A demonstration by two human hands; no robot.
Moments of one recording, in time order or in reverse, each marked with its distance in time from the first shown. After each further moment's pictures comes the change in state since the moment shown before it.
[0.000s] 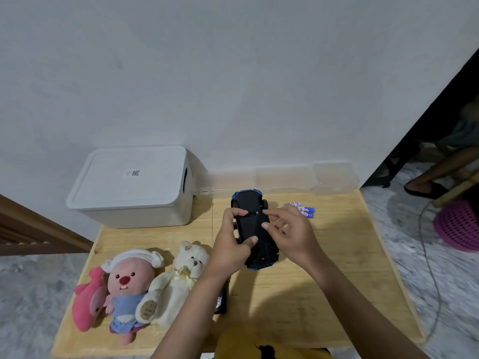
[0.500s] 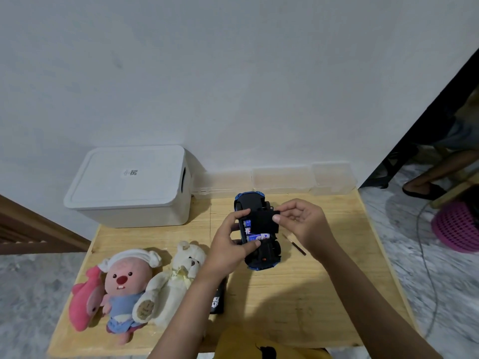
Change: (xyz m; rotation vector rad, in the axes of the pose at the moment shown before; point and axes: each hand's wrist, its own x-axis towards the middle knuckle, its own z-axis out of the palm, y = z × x) left_hand 0.008 -0.018 -0.001 -0.090 -0.028 0.031; right_hand 0.009 -0.015 -0.035 0.386 -0.048 0.182
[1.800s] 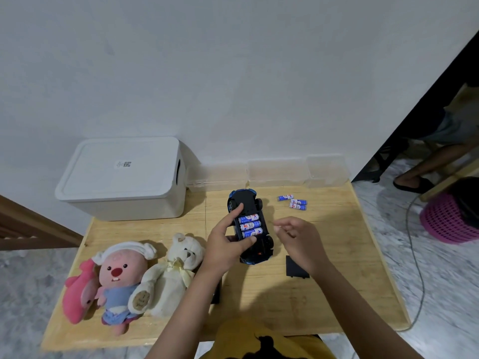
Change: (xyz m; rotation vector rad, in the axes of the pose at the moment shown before) left_hand -0.008 -0.018 0.005 -0.082 0.040 -0.009; right_hand -0.031 0.036 0.008 -0.450 0.088 0.097
